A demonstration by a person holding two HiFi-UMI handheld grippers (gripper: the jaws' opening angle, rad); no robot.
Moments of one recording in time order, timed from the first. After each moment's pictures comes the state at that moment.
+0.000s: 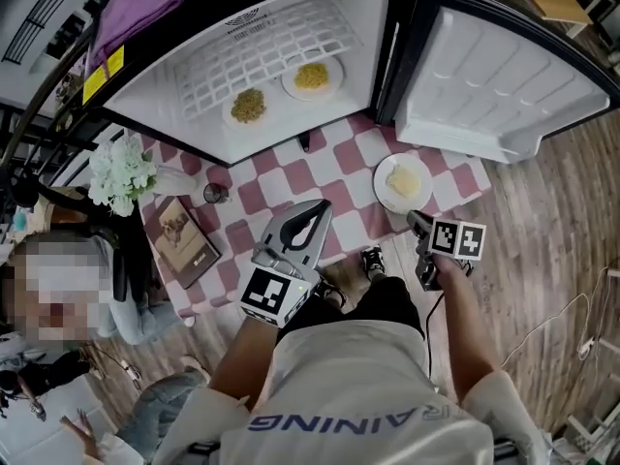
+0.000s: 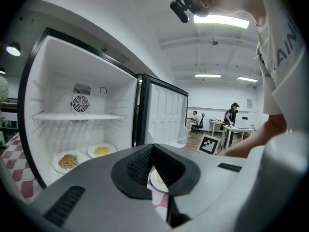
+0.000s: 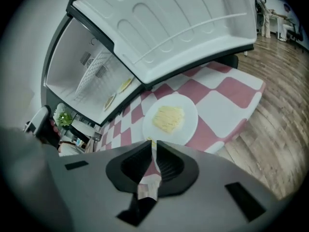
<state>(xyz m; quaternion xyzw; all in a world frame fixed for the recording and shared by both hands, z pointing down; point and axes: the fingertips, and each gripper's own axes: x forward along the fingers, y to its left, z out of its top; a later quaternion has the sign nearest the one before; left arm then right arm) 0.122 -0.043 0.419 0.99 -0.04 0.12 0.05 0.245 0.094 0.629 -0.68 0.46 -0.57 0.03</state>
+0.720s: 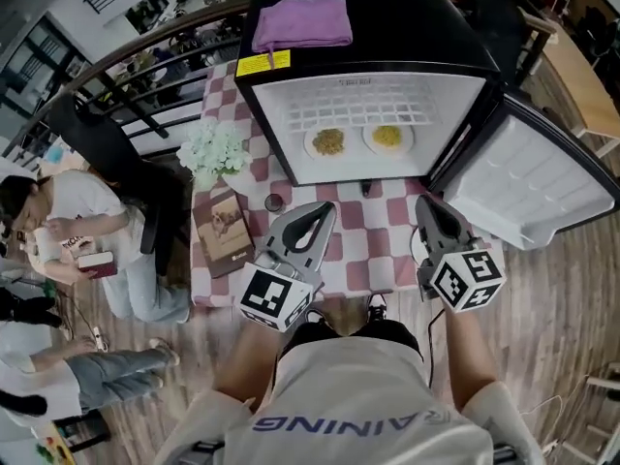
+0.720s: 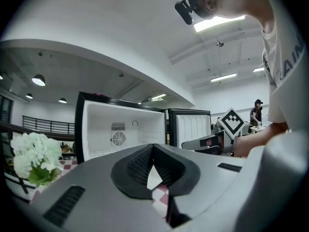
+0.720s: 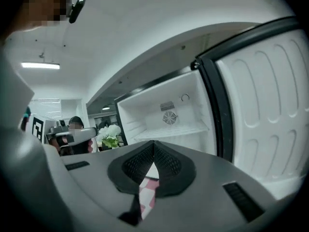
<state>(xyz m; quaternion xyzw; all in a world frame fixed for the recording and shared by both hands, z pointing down) 0.044 -0.115 0.310 0.98 -0.19 0.03 0.00 0.193 -0.066 0.356 -0.69 0.70 -0.18 0.02</state>
